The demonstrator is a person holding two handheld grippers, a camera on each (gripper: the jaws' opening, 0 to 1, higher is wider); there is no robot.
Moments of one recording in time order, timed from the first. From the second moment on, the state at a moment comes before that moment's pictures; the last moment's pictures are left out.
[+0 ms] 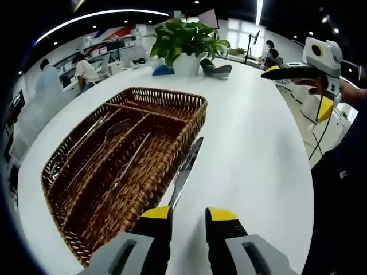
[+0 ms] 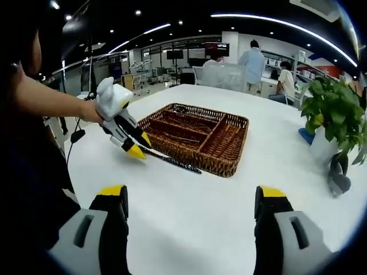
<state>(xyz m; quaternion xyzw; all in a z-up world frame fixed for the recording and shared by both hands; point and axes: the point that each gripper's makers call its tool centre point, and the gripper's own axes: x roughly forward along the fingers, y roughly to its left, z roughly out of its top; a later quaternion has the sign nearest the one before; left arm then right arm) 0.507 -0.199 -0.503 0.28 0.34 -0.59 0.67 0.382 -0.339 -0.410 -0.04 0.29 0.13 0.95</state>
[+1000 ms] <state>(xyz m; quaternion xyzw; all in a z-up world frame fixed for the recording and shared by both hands) 0.479 -0.195 -0.532 0.36 0.35 -0.61 0.61 0.377 -0.319 -0.430 -0.06 0.32 0.20 0.92</state>
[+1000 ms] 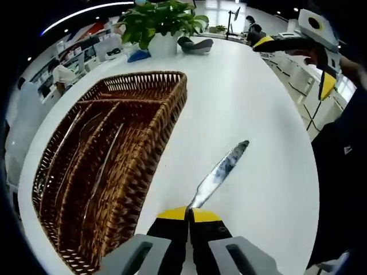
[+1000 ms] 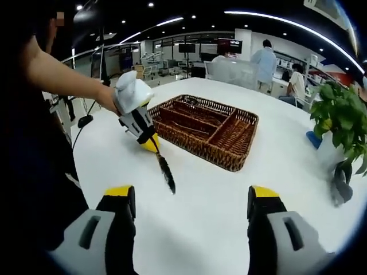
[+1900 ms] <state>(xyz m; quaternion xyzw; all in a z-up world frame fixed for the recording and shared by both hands) 0.448 -0.187 -0.532 0.34 0.36 -0.58 0.65 0.376 -0.200 -0.525 -0.11 0.39 0.29 0.87</state>
